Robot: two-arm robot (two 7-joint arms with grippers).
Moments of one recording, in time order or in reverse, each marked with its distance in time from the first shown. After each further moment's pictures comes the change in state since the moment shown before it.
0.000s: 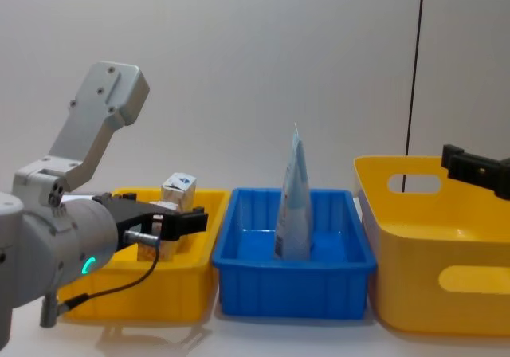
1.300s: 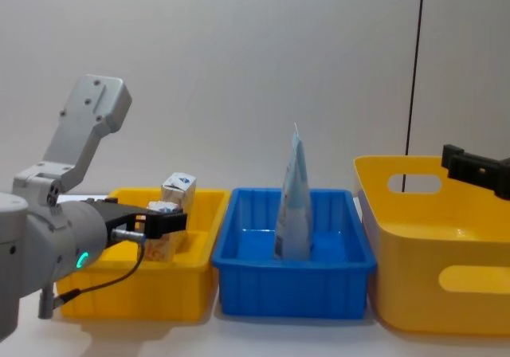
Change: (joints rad) left arm -0.080 -0.049 -0.053 0.163 0.015 -0.036 -0.009; right arm 0.000 0.000 0.000 0.000 0.000 0.000 0.000
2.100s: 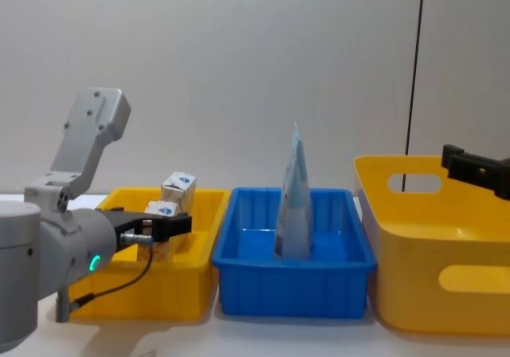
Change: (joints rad) left arm -0.046 -0.053 -0.035 0.113 -0.024 -0.039 -0.027; right arm 0.000 0.000 0.000 0.000 0.000 0.000 0.000
